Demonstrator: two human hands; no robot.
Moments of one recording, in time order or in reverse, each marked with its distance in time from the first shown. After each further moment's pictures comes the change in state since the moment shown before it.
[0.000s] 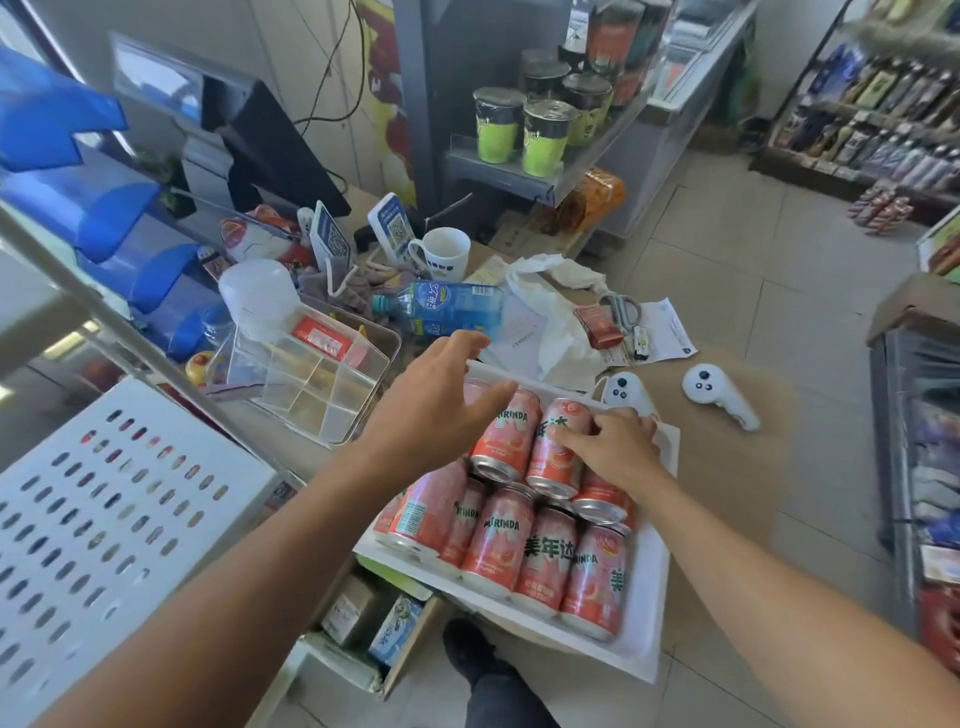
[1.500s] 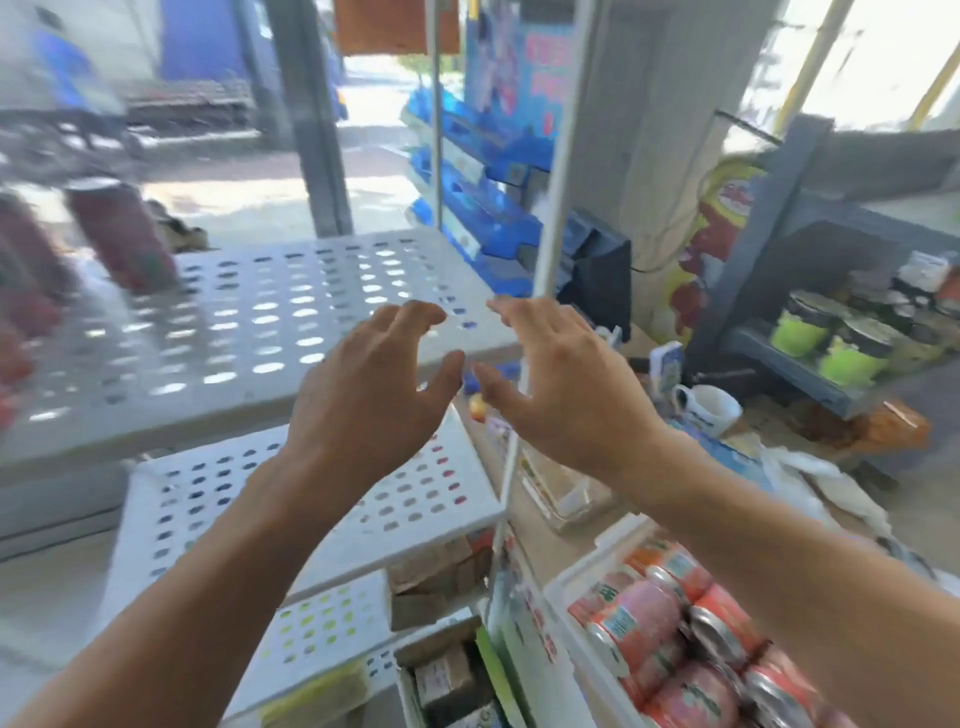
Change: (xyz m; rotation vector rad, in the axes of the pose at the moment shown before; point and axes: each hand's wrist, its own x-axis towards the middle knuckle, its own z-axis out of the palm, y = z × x) left_hand -0.193 -0.055 -0.219 0.371 0.775 -0.387; right_hand -0.213 -0.336 -0.010 -0.078 0.211 -1.487
